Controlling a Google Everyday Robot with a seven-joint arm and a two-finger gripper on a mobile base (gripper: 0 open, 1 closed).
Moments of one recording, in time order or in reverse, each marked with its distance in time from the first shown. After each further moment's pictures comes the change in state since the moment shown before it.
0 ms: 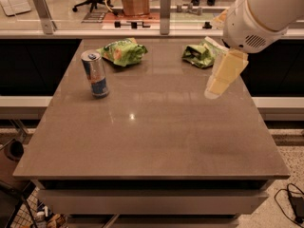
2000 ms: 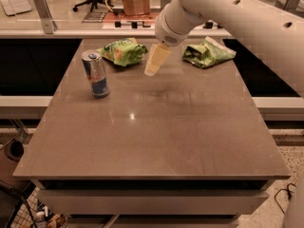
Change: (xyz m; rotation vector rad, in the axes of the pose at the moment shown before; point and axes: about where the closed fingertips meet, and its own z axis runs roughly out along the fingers) arm -0.096 -0.106 0.174 0.088 -0.127 -0.029
